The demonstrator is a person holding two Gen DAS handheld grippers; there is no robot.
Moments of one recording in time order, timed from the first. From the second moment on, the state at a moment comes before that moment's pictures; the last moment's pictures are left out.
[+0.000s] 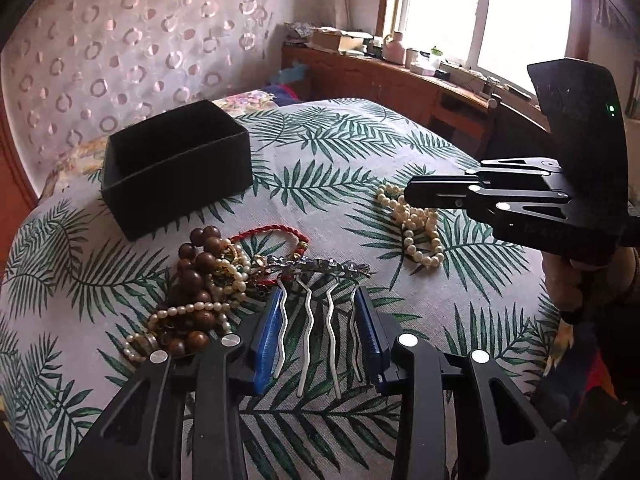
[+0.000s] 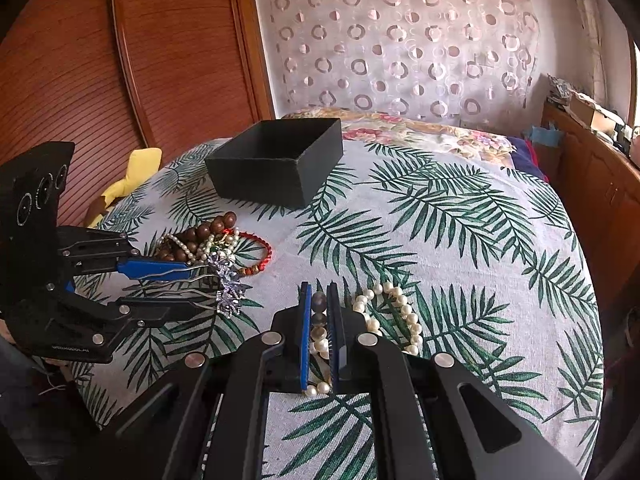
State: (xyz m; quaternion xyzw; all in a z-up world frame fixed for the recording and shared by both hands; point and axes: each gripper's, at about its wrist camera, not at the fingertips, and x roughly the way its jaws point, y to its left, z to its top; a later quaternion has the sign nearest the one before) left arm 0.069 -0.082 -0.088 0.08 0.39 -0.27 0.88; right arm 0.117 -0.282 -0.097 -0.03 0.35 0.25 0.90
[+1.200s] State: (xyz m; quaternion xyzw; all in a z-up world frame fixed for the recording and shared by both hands) left arm 0.101 -0.050 -0.019 0.05 0.31 -0.23 0.92; right arm 0.139 -0.258 0.024 -0.07 0.24 0.27 0.93
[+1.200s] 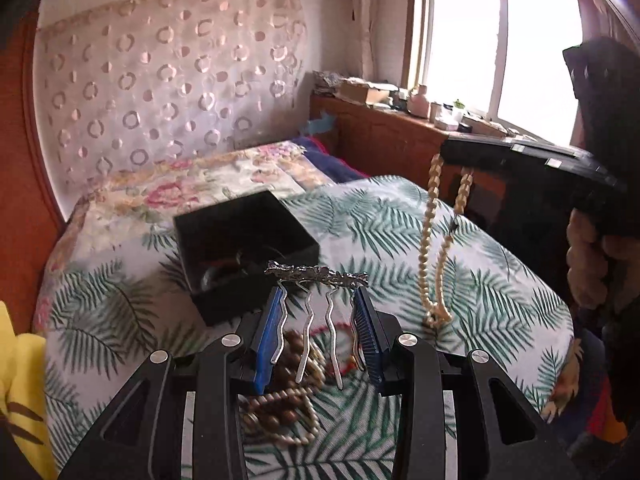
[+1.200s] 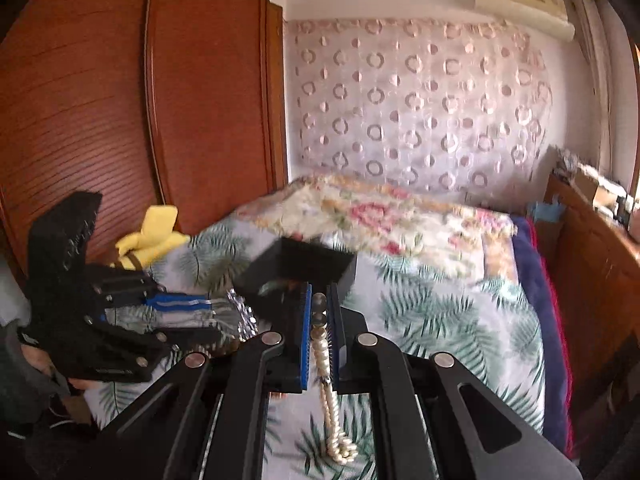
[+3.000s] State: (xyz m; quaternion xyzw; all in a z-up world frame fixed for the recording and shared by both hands) left arm 0.157 0.002 -0.041 0.01 0.33 -0.18 0.93; right arm 0.243 -0.163 0.095 -0.12 0.20 0.29 0.93
